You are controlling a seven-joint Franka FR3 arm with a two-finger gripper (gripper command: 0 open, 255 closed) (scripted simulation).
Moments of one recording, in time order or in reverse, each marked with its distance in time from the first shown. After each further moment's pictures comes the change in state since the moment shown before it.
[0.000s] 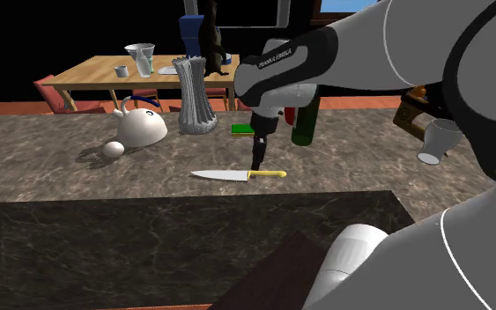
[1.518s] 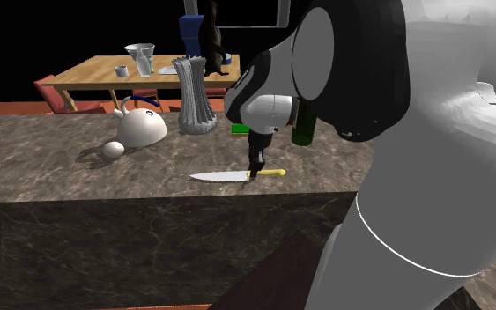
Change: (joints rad) arm 0.145 0.354 -0.185 0.073 0.256 0.168 -0.458
